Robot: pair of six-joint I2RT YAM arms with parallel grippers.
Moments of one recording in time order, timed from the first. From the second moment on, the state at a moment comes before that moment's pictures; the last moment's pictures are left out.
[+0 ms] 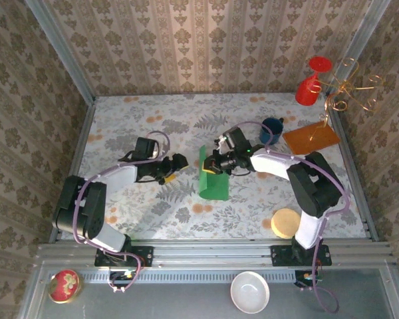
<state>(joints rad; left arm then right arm) -0.36 1.52 0.75 -0.19 0.61 -0.76 0.54 1.82 1.08 -0.12 -0.62 0.85</state>
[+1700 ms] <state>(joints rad) -0.71 1.62 0.88 -0.33 0.32 -0.72 0.49 1.78 0.69 0.31 -0.68 0.97</state>
